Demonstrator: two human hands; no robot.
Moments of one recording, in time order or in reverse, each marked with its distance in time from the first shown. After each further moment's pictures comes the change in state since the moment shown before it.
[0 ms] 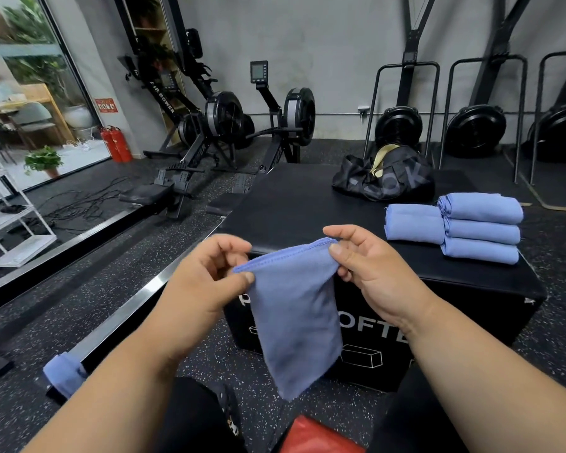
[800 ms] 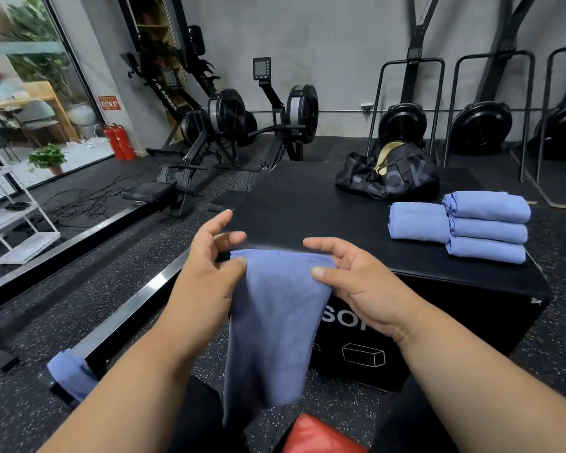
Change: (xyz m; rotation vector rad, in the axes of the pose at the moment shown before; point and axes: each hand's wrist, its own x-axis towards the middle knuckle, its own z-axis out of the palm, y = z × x) left_hand 0.008 -0.014 0.000 0.143 0.206 -0.004; right_hand -0.006 0.003 0.020 0.115 -0.171 0.149
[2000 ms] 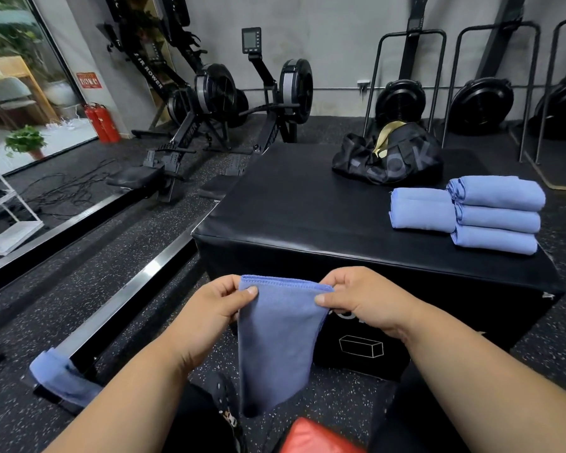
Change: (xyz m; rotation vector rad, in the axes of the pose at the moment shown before) left_hand 0.029 -0.090 0.005 -0.136 -0.287 -0.375; right_hand 0.026 0.040 -0.043 -0.466 0.053 0.328
